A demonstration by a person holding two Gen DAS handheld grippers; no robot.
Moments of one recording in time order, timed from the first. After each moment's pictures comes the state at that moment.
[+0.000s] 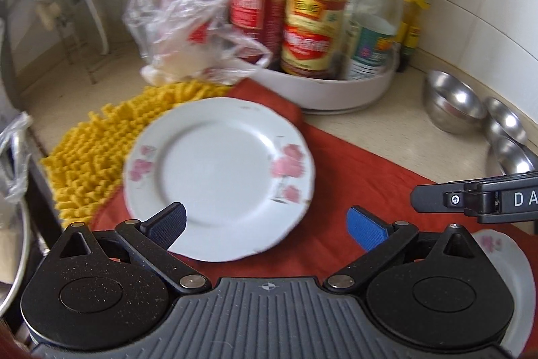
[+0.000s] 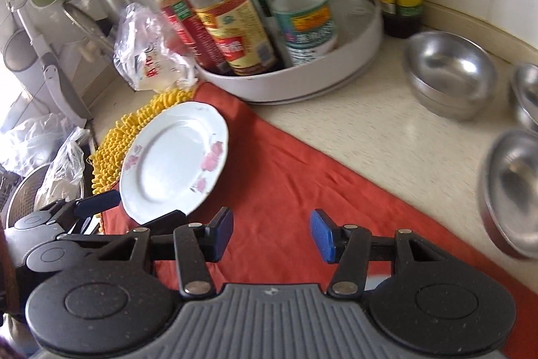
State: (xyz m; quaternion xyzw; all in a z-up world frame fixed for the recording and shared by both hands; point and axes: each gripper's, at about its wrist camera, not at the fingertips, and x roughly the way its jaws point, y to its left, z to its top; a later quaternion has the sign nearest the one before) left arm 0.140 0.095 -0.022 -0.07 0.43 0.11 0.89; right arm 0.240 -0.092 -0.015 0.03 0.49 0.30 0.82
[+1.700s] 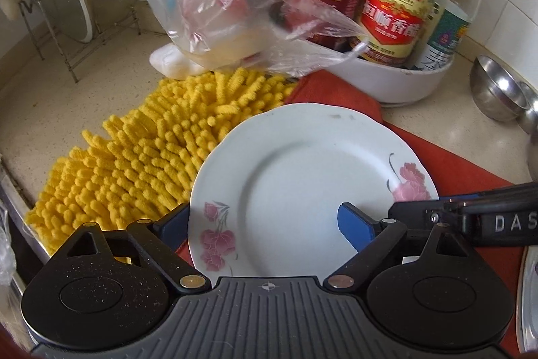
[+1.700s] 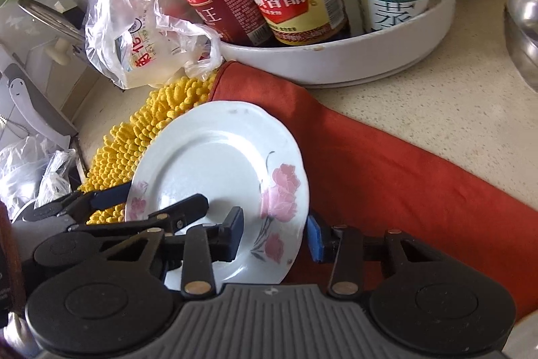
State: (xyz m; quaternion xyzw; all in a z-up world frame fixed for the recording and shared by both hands) left arm 0.192 0.184 -0.059 -0.05 0.48 0.04 0.88; right arm 0.269 0.004 -0.062 0.09 0.54 0.25 0.80
